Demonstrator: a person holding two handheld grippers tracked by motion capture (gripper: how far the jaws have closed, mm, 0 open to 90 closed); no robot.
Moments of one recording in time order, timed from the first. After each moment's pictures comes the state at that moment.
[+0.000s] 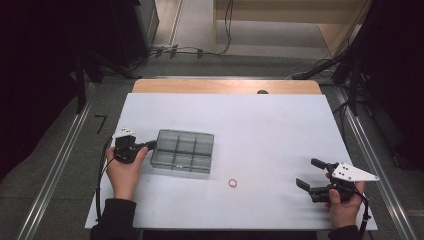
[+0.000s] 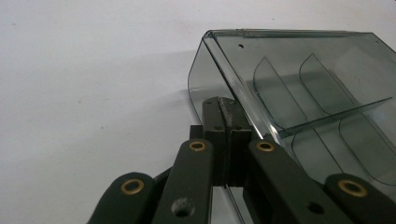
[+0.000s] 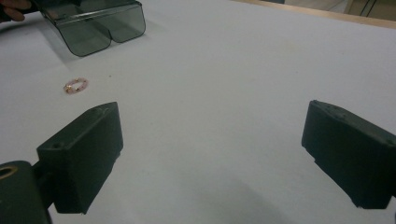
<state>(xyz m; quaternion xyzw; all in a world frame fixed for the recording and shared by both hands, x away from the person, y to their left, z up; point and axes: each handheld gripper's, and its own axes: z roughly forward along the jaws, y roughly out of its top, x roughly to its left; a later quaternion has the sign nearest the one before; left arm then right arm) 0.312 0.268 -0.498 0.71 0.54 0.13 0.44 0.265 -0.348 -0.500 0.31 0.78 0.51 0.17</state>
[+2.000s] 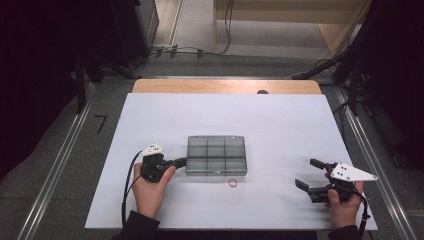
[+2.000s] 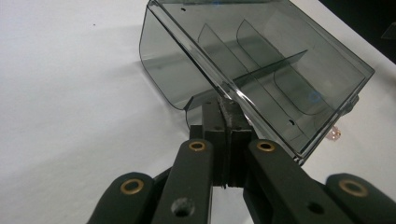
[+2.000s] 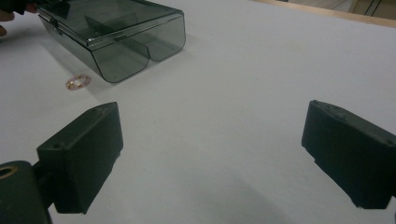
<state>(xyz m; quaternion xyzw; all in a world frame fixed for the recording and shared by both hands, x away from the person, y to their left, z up) 0.271 0.184 -0.502 0.73 0.48 0.06 0.49 0.265 -0.346 -0.500 0.30 0.79 0.51 0.17</state>
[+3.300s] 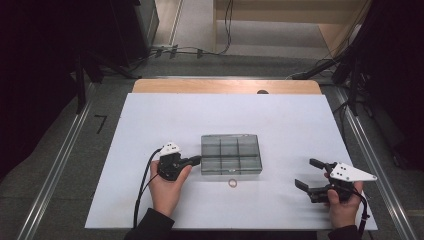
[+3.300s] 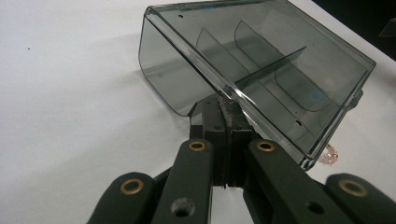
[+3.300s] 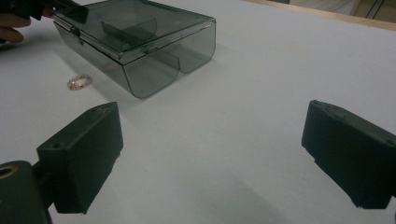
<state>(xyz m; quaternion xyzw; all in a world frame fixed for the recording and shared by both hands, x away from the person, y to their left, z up) 0.282 0.142 -0.504 0.74 0.46 0.08 0.49 0.265 -0.345 -0.499 0.30 0.79 0.51 0.17</state>
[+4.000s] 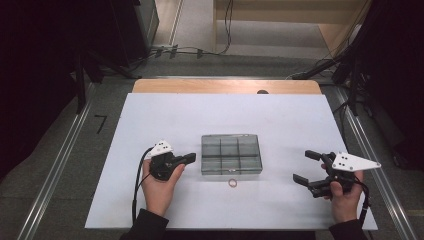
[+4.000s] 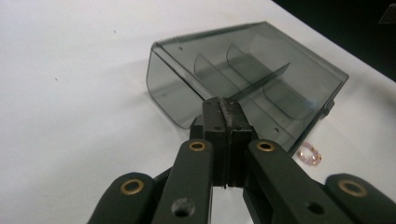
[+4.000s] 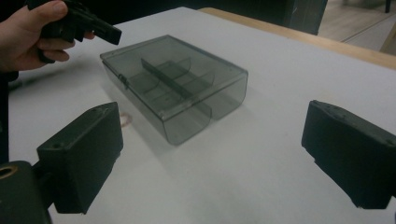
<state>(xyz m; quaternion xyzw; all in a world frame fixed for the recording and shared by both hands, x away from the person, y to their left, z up) 0.274 0.160 -0.486 0.73 0.44 0.10 0.52 0.275 -0.329 -0.455 0.25 0.79 0.54 0.14</state>
